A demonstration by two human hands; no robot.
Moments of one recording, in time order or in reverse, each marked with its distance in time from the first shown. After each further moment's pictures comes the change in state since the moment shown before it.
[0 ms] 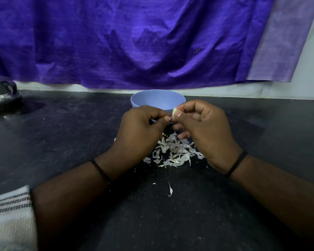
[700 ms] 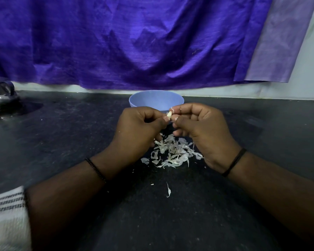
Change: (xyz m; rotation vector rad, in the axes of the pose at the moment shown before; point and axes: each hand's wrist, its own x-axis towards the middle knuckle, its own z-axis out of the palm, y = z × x) left_hand 0.002 -0.001 0.000 -0.189 0.002 -0.135; right_hand 0.002 0.000 0.000 0.143 -0.040 0.073
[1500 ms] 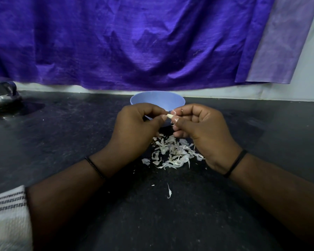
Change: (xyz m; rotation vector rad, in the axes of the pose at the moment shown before) left_hand 0.005 0.000 -0.004 0.124 0.042 0.089; right_hand 0.002 0.001 0.000 -0.058 -0.005 -0.009
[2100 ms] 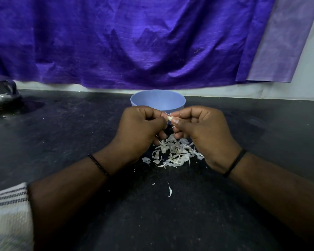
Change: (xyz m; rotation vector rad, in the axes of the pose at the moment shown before) left_hand -0.004 0.005 0.007 -0.275 -0.045 -0.192; right_hand -0.003 -0.003 0.003 -0.025 -0.005 0.014
